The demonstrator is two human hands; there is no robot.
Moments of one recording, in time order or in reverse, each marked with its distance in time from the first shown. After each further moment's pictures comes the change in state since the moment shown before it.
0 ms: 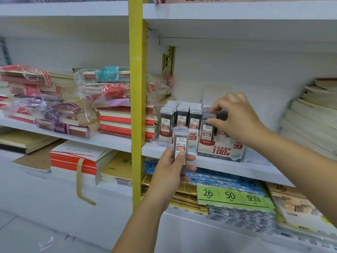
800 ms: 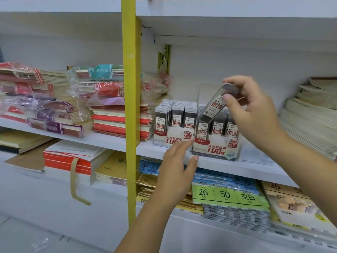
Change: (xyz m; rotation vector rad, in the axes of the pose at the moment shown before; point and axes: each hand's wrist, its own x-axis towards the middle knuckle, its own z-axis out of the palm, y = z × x) left_hand 0.009 -0.014 0.019 0.685 0.031 0.352; right_hand -0.027 -0.011 -0.034 0.450 0.298 -0.055
